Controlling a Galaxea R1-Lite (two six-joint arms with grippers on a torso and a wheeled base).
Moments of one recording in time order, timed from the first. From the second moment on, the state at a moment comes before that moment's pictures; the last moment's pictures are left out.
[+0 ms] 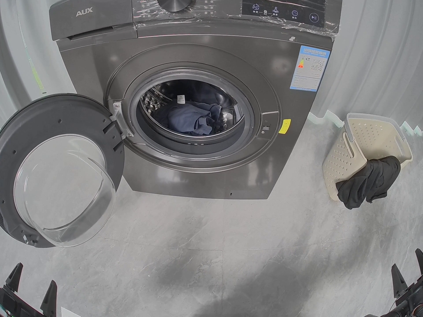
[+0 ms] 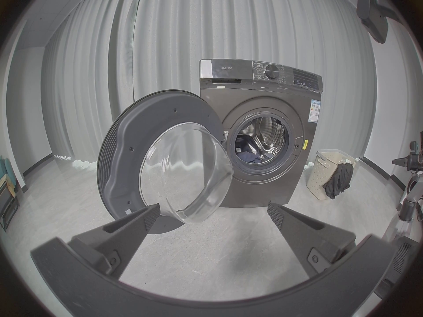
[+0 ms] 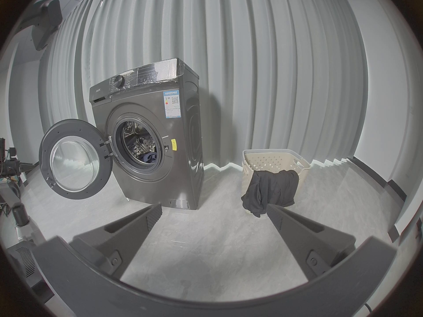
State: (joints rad) left arm 0.00 0.01 -0.02 0.00 0.00 0.00; right arm 0.00 0.01 -0.02 0.00 0.00 0.01
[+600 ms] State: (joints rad) left arm 0.00 0.01 -0.02 0.00 0.00 0.00; right arm 0.00 0.01 -0.02 0.00 0.00 0.01
